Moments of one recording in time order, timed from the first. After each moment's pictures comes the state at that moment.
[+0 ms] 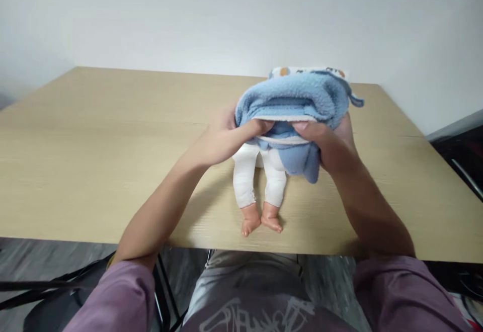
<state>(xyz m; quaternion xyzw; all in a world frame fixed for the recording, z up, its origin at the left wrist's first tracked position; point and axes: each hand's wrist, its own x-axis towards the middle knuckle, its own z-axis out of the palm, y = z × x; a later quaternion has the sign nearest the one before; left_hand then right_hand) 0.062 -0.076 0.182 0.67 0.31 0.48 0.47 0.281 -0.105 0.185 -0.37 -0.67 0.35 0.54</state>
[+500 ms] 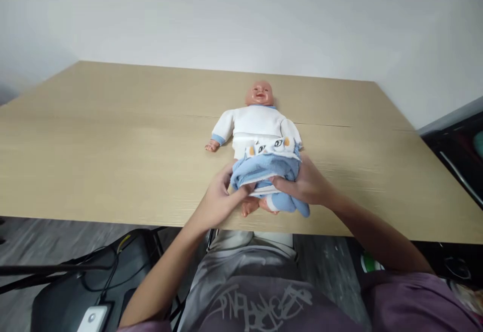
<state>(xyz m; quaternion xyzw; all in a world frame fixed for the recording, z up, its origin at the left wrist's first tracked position) 0.043 -0.197 0.094 0.58 0.42 0.42 0.56 0.285 -0.170 0.131 -0.40 -0.75 0.39 0.35</state>
